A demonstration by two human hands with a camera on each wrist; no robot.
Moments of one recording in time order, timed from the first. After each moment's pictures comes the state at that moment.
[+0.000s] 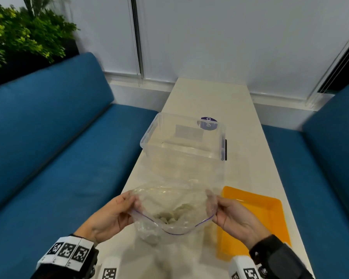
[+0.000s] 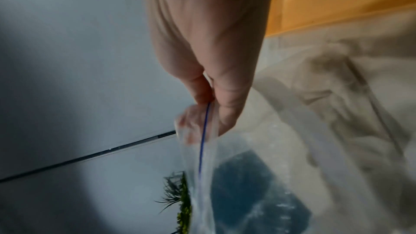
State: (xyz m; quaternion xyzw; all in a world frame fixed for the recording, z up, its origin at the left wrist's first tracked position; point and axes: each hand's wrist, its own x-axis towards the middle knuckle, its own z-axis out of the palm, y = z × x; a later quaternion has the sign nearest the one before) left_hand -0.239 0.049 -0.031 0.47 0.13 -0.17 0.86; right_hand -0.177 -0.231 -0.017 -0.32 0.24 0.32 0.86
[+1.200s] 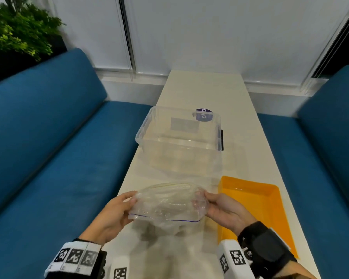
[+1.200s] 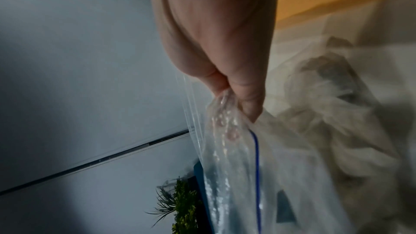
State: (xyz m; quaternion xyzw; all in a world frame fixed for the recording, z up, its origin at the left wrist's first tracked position) left_hand -0.233 0.040 -0.051 0.59 0.28 -0.13 0.75; right_hand -0.171 -0.221 -0.053 -0.30 0.29 0.34 0.84
